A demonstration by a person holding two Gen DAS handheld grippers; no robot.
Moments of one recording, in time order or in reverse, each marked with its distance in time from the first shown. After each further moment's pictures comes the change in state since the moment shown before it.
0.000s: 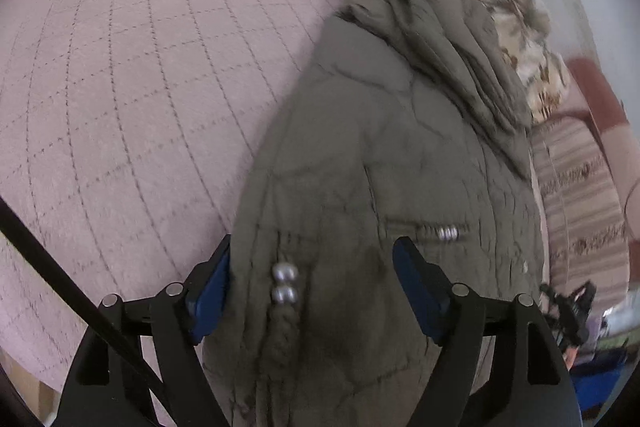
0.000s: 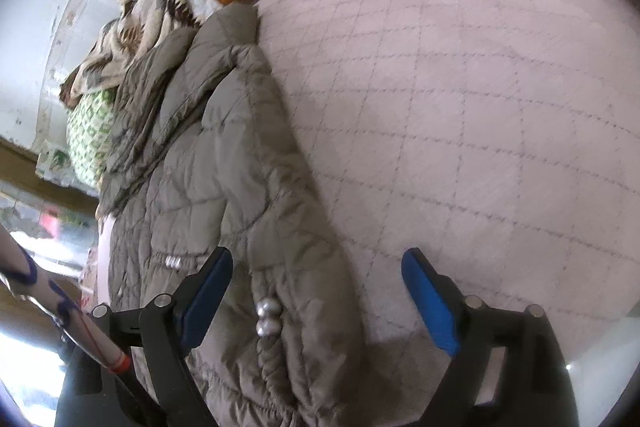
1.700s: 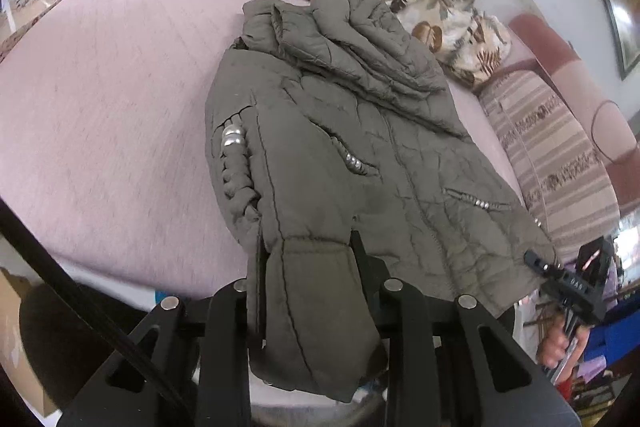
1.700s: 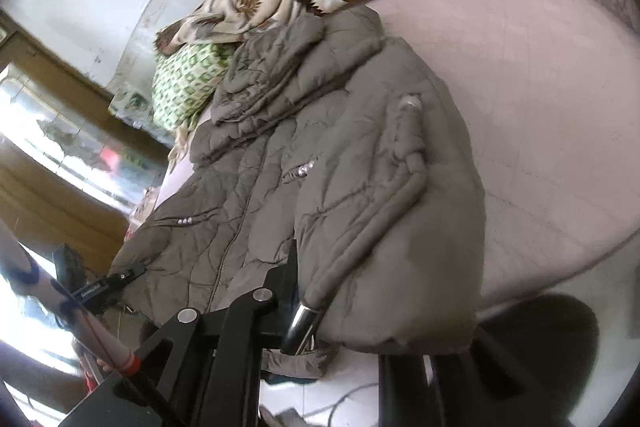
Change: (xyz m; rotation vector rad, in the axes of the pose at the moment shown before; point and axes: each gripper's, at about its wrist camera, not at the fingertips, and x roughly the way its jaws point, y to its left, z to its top) left arm -0.108 -0.093 -0.119 0.155 -0.081 -0.007; right arm -0.089 0.069 -0.096 -0.231 -0.026 0.187
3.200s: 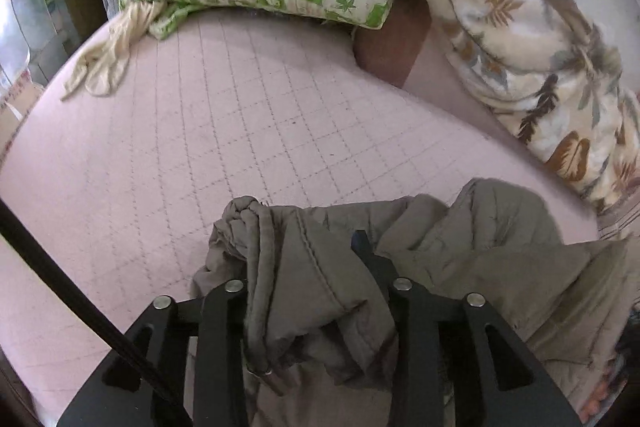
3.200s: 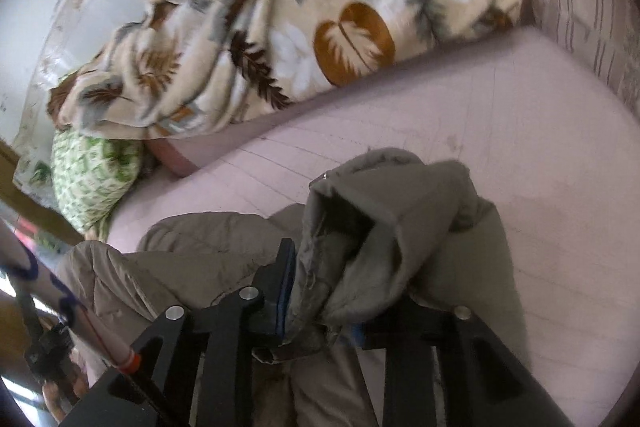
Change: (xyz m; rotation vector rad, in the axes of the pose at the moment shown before) left arm 0.213 0.015 0.369 -0.134 -0.031 0.326; right arm 0.244 0.034 0.342 0.050 -0.062 -0.288
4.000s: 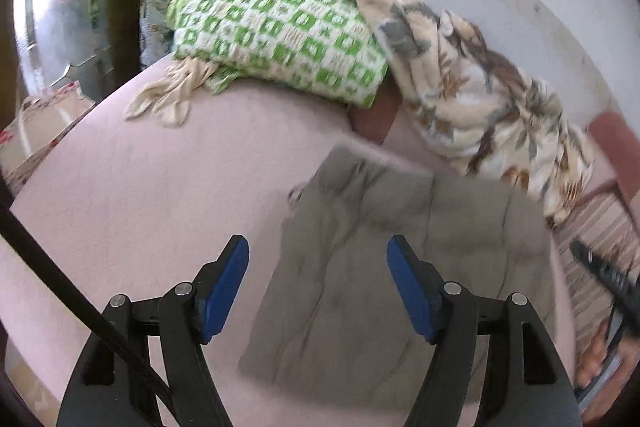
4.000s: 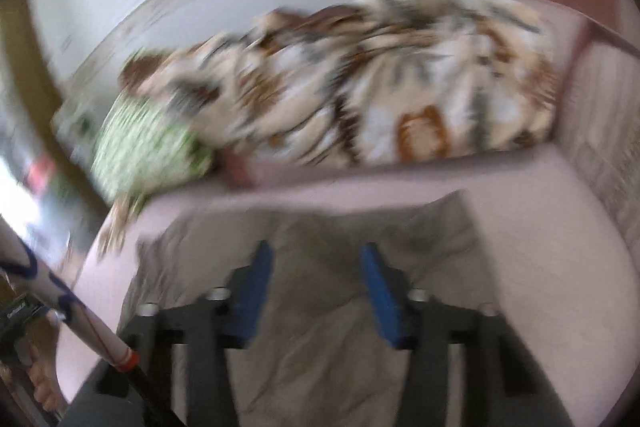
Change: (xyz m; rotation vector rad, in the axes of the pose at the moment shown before) left arm -0.155 0.062 -0.097 -0.002 -0.256 -0.056; right arm -0.105 0.115 -0.048 -0.357 -0.180 0.033
